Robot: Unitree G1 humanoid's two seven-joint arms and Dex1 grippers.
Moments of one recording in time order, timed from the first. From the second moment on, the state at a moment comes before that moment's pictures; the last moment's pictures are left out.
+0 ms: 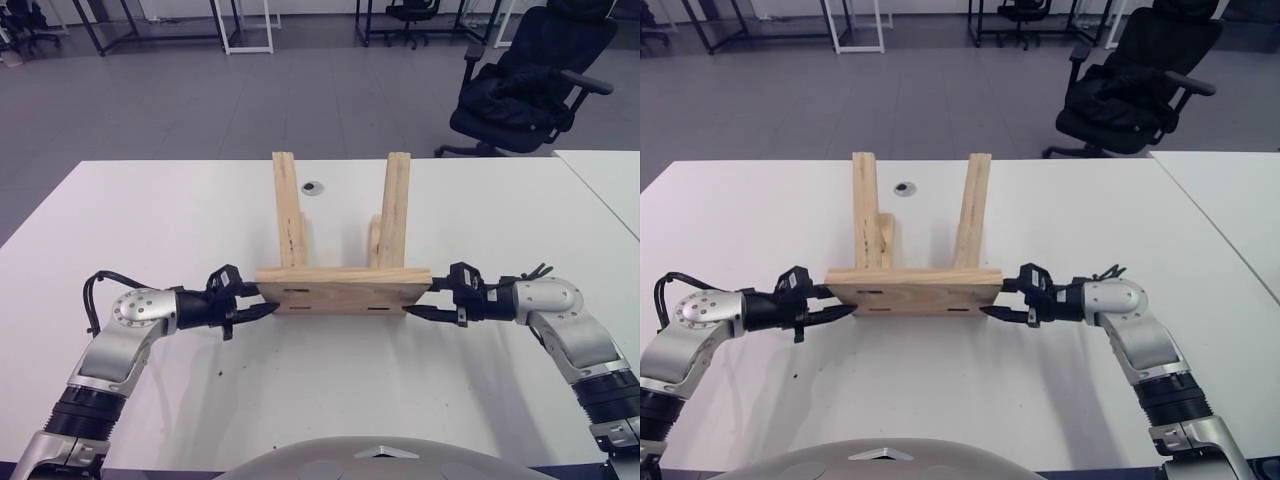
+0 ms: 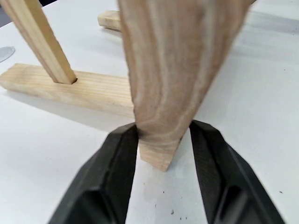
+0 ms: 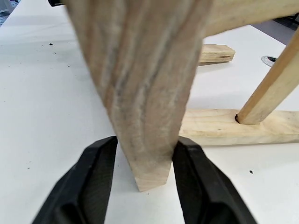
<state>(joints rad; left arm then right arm) -0.03 0.72 -0.07 -0.06 -0.34 0.21 -1.08 -0.11 -0.70 0.12 -0.01 0.31 0.13 1.20</state>
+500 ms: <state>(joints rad) -0.31 1.10 0.17 -0.36 -0.88 0.83 -1.28 -0.36 -1.09 -0.13 -0.30 0.93 0.81 1.39</state>
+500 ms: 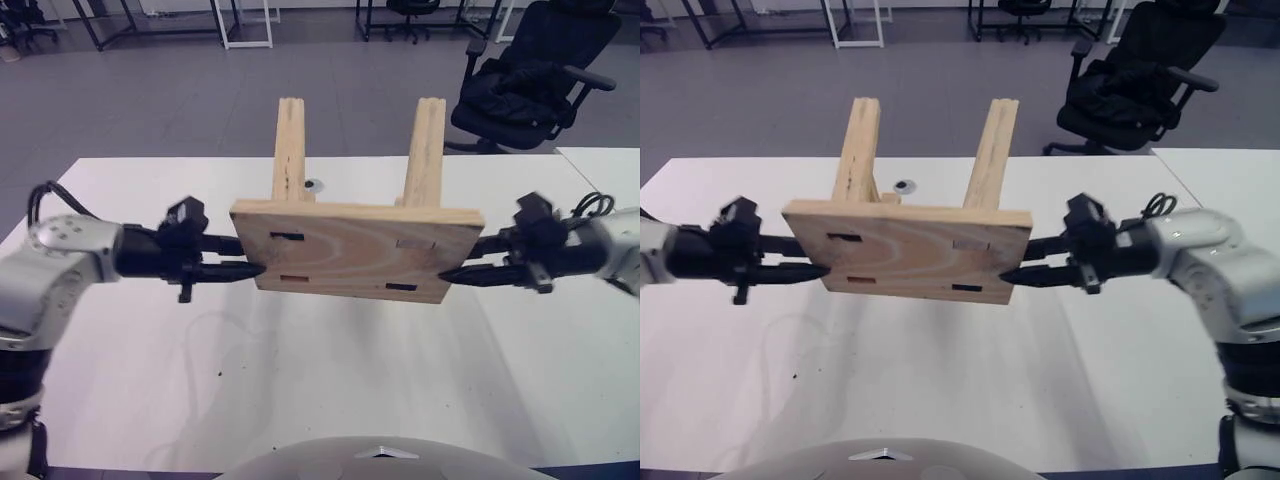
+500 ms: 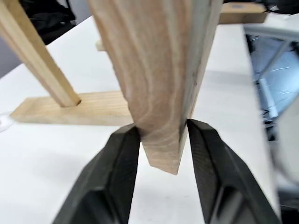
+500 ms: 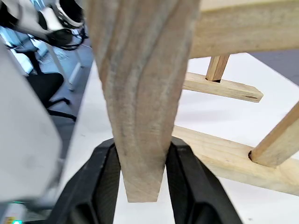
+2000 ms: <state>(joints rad) -0.53 1.07 0.16 0.70 -0.79 0.52 -0.92 -0.54 -0.88 -0.05 0.60 0.94 0.77 1.00</state>
